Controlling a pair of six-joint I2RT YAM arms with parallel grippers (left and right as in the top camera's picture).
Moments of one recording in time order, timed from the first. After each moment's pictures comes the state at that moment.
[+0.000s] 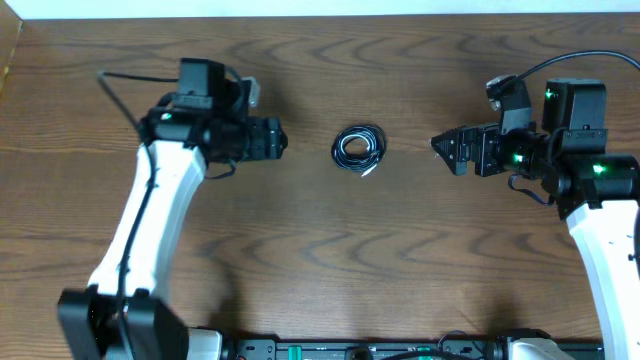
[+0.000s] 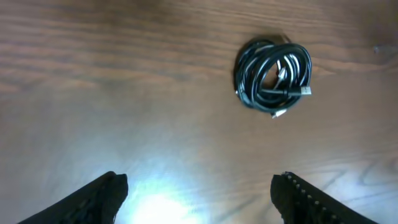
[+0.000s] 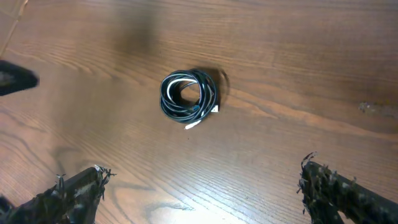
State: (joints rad) left arm -0.11 1.56 1.34 -0.92 0.34 -0.16; right arm 0.04 1.29 1.20 -0.80 -0.50 0.02
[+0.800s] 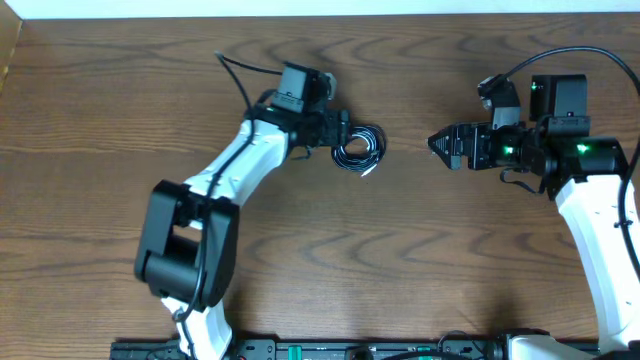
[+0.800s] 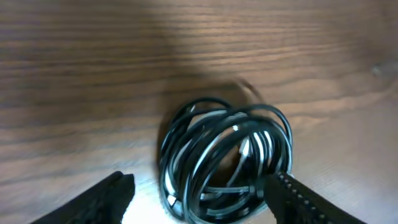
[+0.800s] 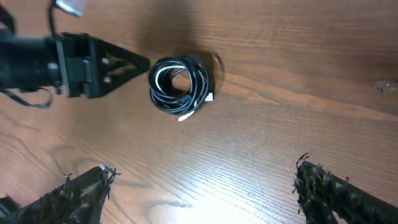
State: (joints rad) left arm -0.37 1.94 1.34 -0.40 0.30 -0.33; right arm 0.04 1.39 1.20 -0.80 -0.50 0.04
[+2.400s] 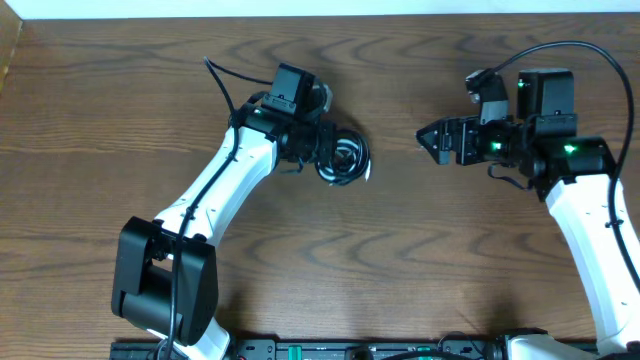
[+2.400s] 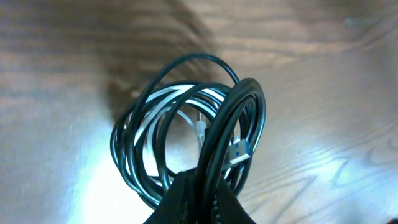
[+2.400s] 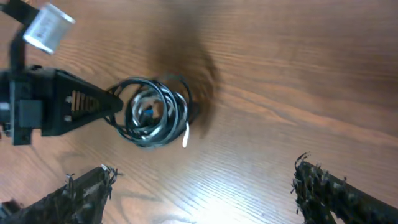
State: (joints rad) left arm -0.38 1.77 1.34 -0.69 0.36 -0.35; right arm 0.10 1.39 1.20 -0.71 -0.50 0.09
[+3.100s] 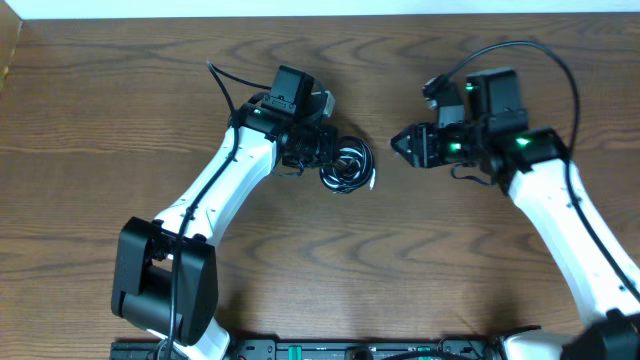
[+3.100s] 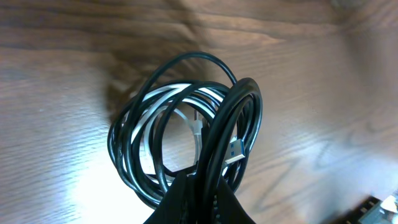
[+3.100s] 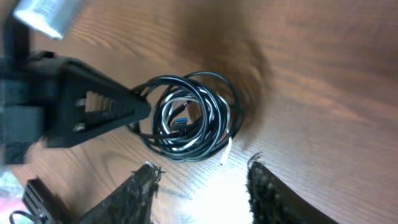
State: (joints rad) left arm -0.38 1.77 1.34 -0.73 0.45 -0.35; right arm 0.26 1.50 1.20 -0.65 -0.50 0.20
